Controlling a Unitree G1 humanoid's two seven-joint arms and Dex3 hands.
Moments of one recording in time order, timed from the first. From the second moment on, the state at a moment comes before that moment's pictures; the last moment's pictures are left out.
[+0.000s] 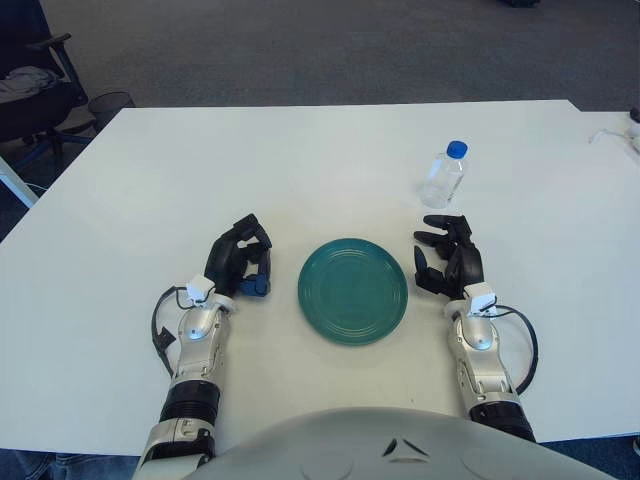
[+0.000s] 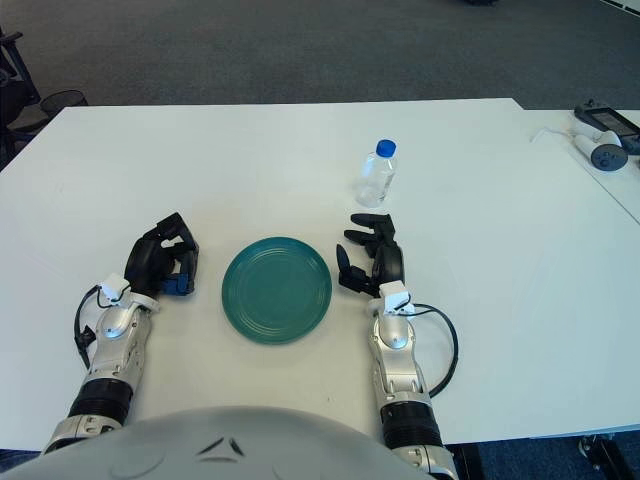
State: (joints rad) left arm 0.03 0.06 0.13 0.44 -0.17 -0.34 -0.31; right arm 0.13 0.03 0.00 0.23 -0.09 -0.35 -0.14
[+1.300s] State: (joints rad) left arm -0.02 0.06 0.14 0.47 -0.17 -0.35 -0.30; right arm 0.01 0.07 -0.09 0.37 -0.11 -0.45 -0.54
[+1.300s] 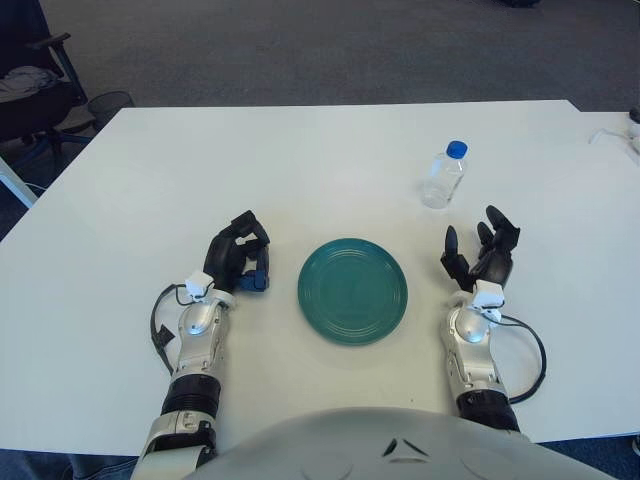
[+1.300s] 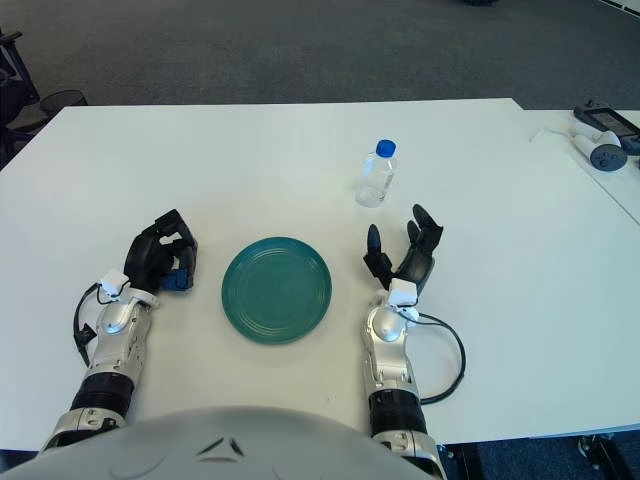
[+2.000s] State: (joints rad) left arm -0.02 0.06 0.14 0.48 -0.17 -0.35 -0.30; right arm -0.20 -0.05 -0.08 0.66 -0.09 -0.54 -0.40
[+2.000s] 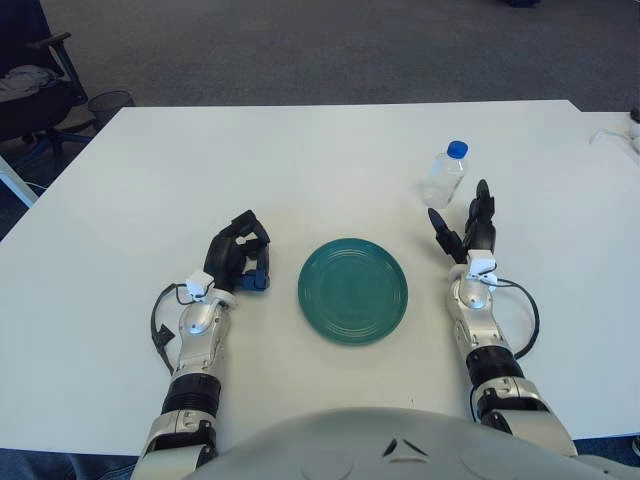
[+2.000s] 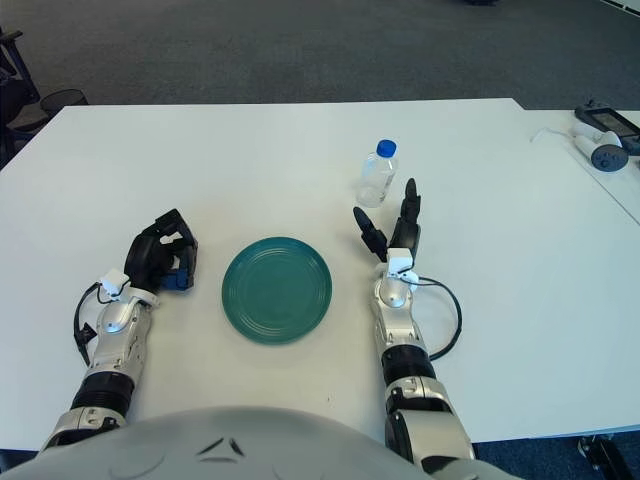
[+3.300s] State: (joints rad) left arm 0.00 0.05 0.15 0.46 -0.18 -0.29 -0.24; right arm -0.34 -0.08 -0.12 0.85 -0.09 -0.46 -0.36
